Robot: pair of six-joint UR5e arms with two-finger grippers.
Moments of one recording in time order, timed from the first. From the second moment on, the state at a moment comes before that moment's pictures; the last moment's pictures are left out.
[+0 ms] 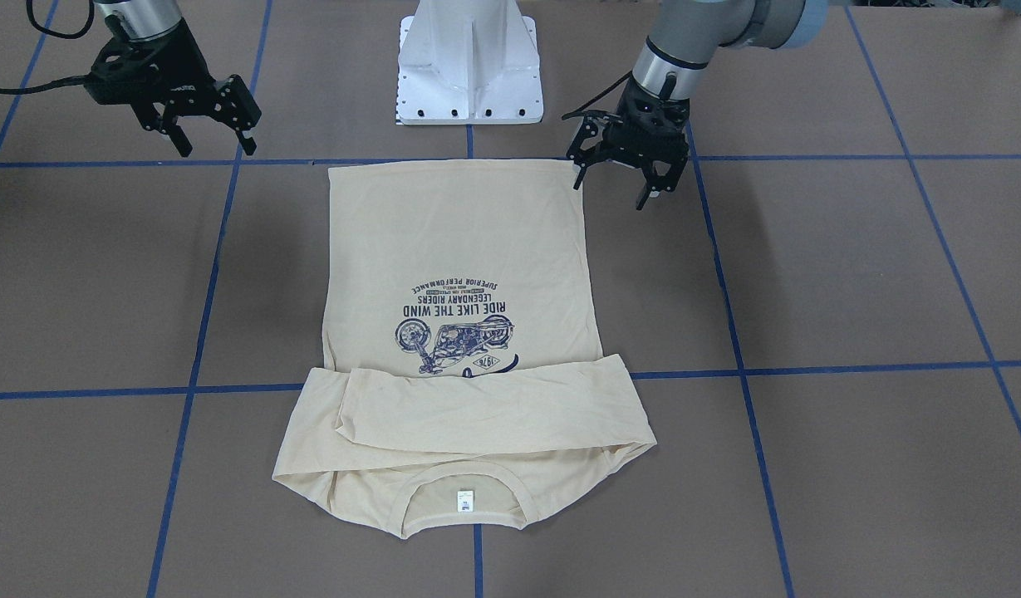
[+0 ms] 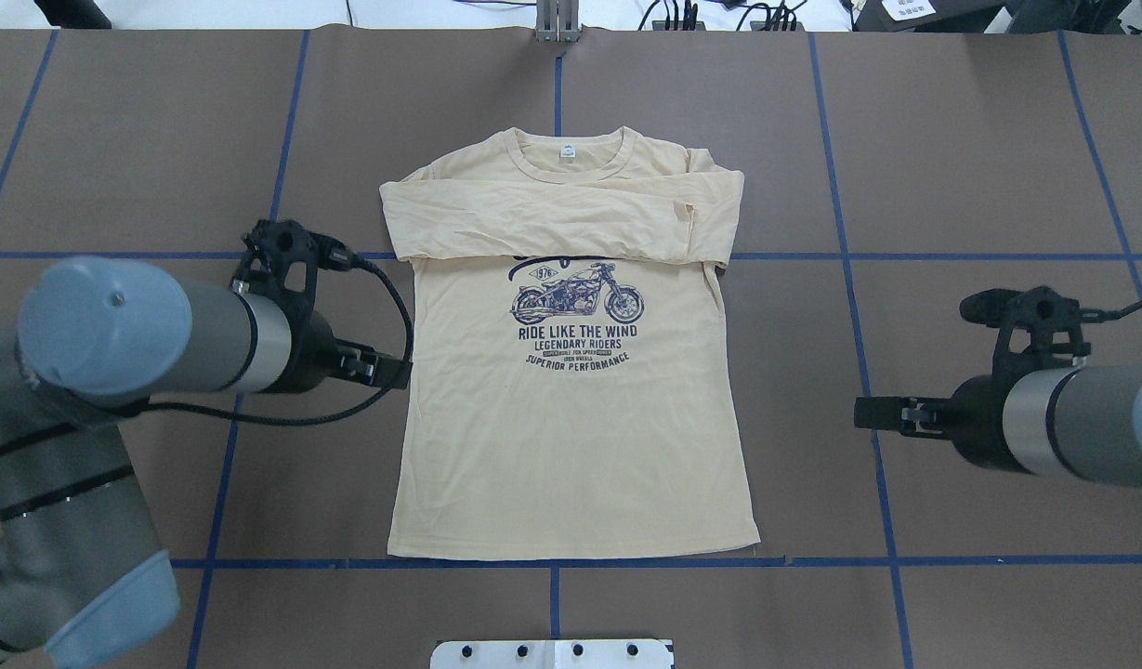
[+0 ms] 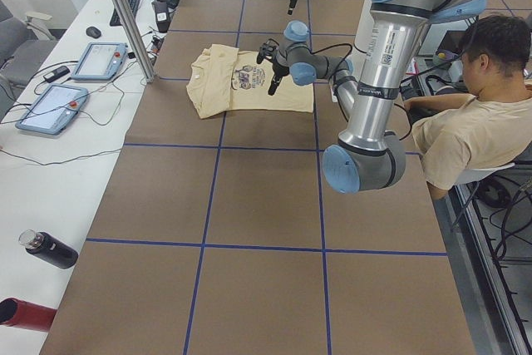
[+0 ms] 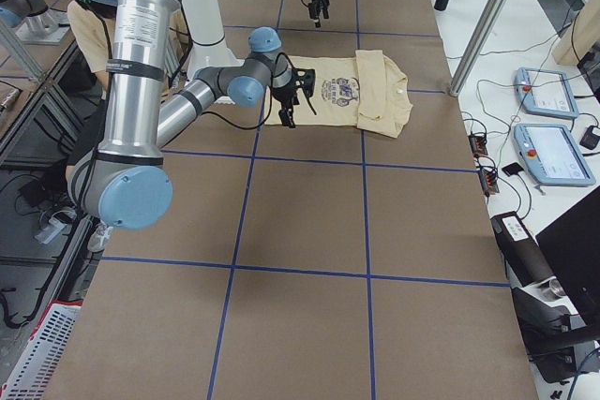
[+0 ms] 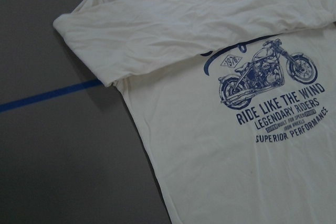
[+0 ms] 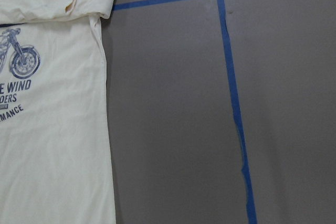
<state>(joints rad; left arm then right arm) -0.42 -1.85 -2.07 -1.83 -1.68 -1.07 0.38 -1.74 2.34 -1.29 1.59 1.43</state>
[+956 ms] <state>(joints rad) -0.21 -1.81 -2.00 -1.83 -1.60 -1.27 0.24 -1.74 2.34 -1.29 1.47 1.50</state>
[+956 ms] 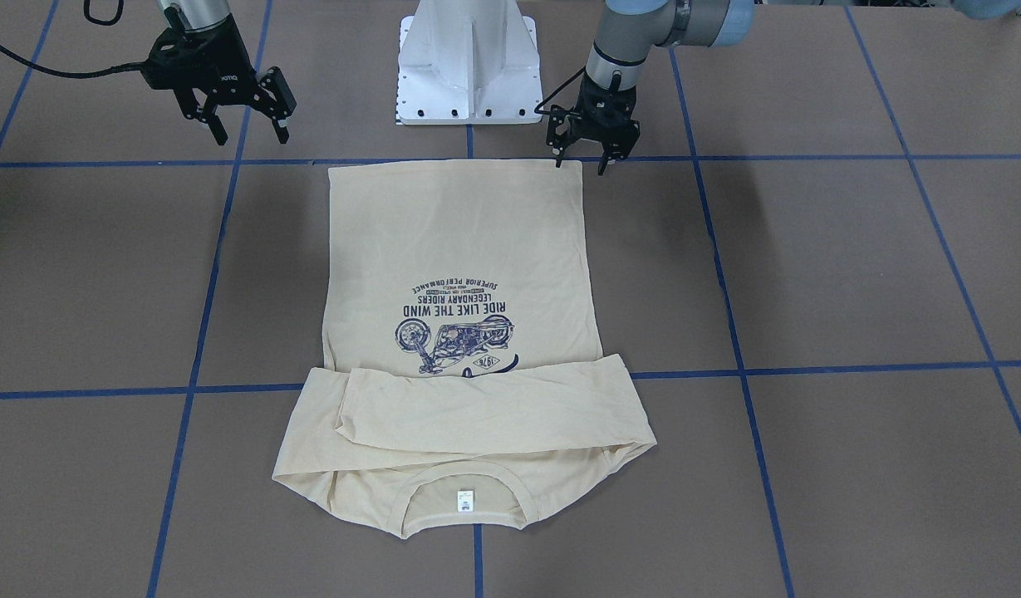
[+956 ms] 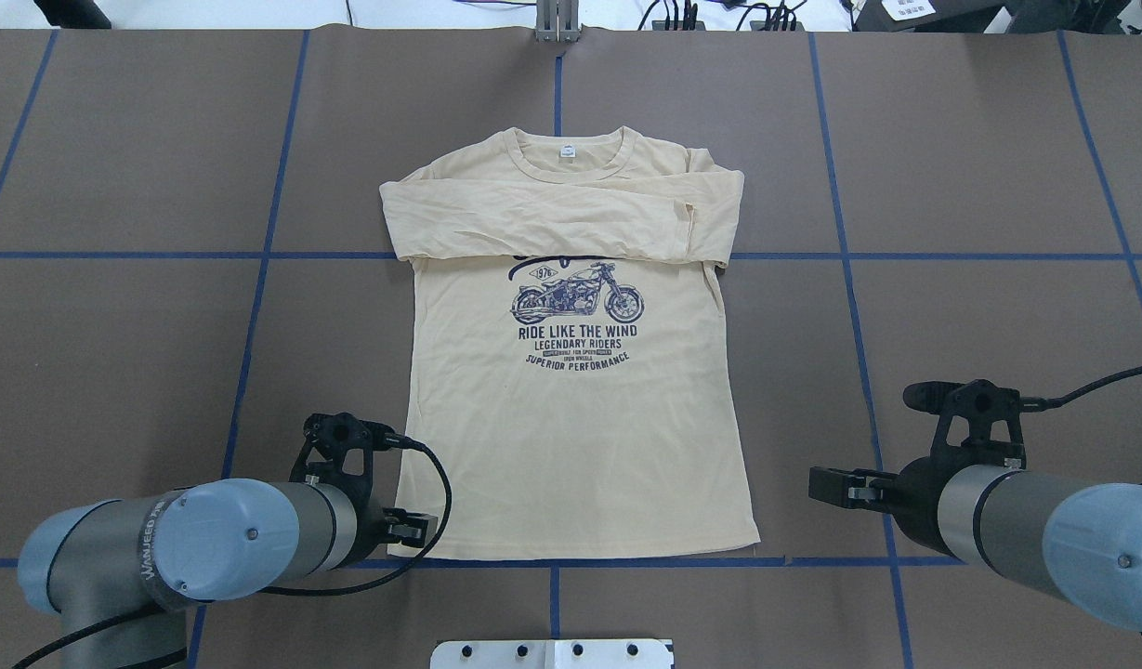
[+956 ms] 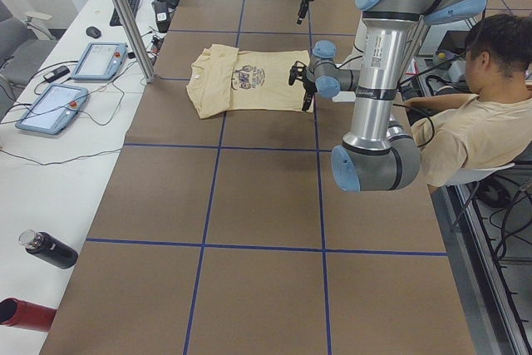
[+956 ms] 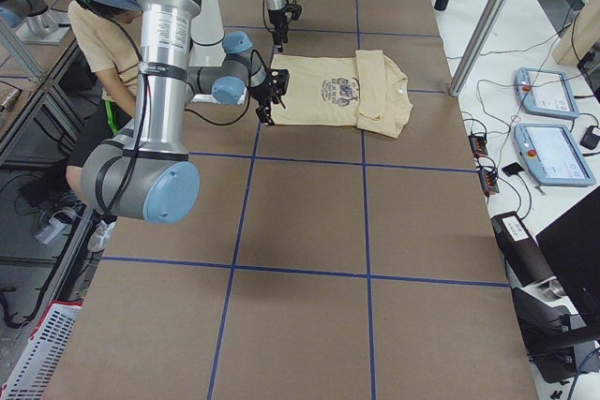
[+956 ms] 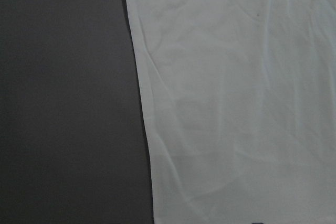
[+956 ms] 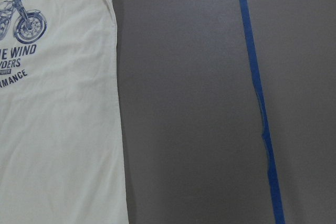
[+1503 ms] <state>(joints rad) -0.18 -1.82 -1.98 -1.83 -1.60 -1.30 0.24 -1.74 2.34 -1.29 1.47 1.50</state>
